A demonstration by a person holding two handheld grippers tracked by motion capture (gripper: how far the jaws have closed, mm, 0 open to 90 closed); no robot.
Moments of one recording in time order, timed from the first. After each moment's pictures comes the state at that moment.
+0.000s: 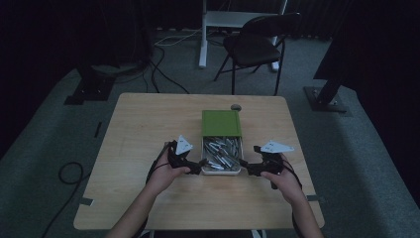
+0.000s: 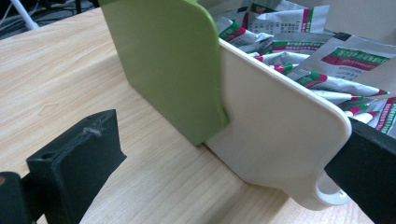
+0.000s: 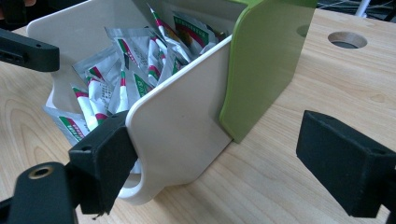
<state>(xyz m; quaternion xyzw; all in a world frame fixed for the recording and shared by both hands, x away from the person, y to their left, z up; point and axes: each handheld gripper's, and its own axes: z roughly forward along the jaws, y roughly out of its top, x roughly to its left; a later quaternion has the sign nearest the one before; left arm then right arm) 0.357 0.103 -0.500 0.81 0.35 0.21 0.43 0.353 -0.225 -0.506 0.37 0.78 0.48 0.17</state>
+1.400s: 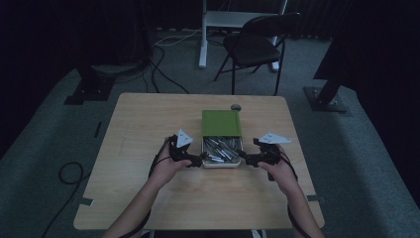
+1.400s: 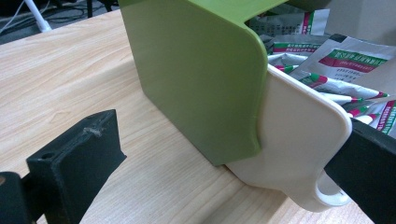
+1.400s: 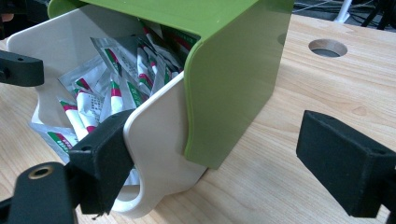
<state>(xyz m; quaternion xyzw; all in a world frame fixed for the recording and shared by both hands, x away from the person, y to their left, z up) 0.378 0.102 -0.502 0.80 0.37 0.21 0.43 0.382 -0.220 -0.504 0.39 0.77 0.48 0.18</state>
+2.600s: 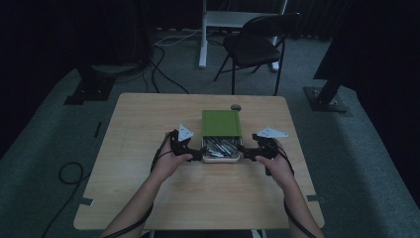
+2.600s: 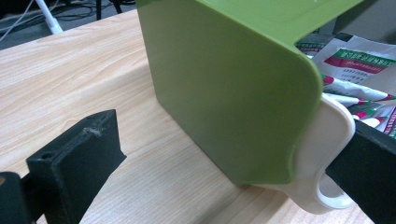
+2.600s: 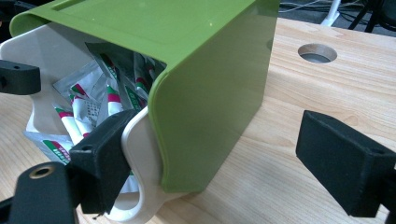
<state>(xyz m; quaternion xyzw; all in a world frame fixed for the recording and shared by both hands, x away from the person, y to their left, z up) 0.397 0.100 -0.501 0.79 0.38 0.22 0.42 0.401 -0.216 -0.503 0.41 0.76 0.47 0.18</state>
